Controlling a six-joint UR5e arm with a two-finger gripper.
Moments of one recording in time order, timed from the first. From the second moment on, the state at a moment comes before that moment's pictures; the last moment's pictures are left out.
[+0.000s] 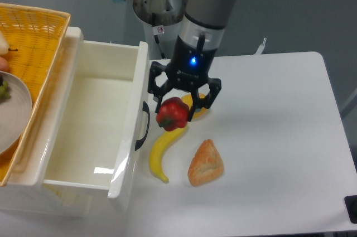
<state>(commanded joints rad) 2.48 -1.70 -1.46 -1.23 1.07 0.52</state>
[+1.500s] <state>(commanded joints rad) 2.24 -1.67 -1.50 -1.39 1.31 1.11</state>
